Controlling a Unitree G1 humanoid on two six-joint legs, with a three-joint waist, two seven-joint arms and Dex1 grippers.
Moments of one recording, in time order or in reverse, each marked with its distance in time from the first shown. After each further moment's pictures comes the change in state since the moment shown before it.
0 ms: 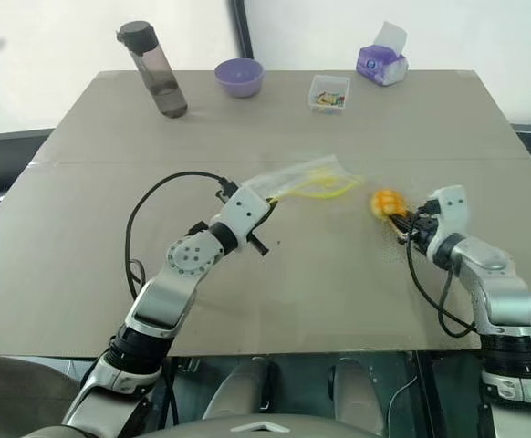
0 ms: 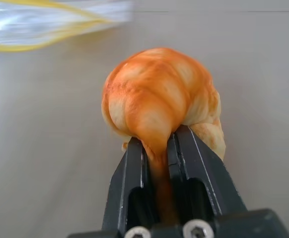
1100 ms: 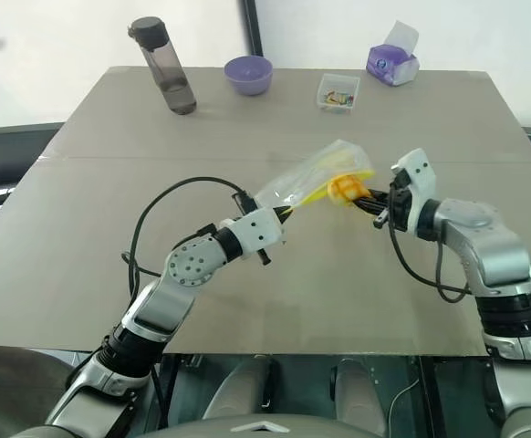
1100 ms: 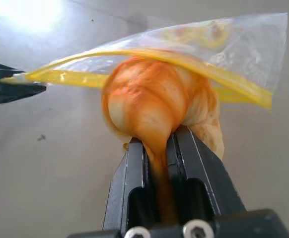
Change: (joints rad) left arm 0.008 0.087 -0.087 0.018 0.108 -0.261 -0.074; right arm -0.233 -0.046 0.107 0.081 0.024 0.061 0.107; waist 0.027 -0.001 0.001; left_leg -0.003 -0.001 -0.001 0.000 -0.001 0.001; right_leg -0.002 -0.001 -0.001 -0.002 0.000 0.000
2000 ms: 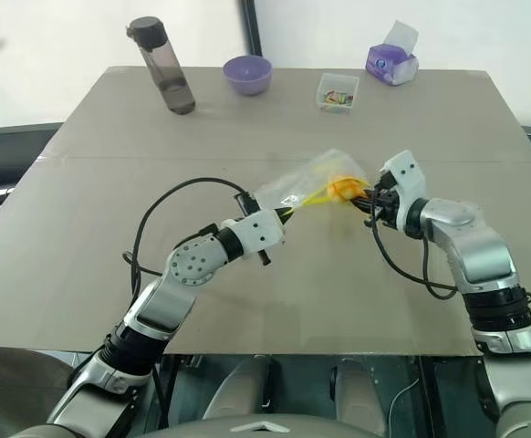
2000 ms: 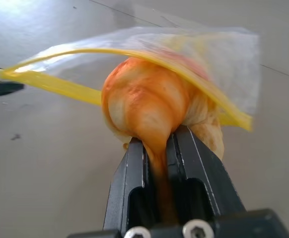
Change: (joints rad) left arm -0.008 -0.005 0.000 0.028 0.019 -0.024 -0.017; right arm -0.031 0.035 0.057 -0.010 -0.028 -0.003 -0.045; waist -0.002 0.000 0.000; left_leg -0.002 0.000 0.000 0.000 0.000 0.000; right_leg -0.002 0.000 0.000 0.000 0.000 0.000
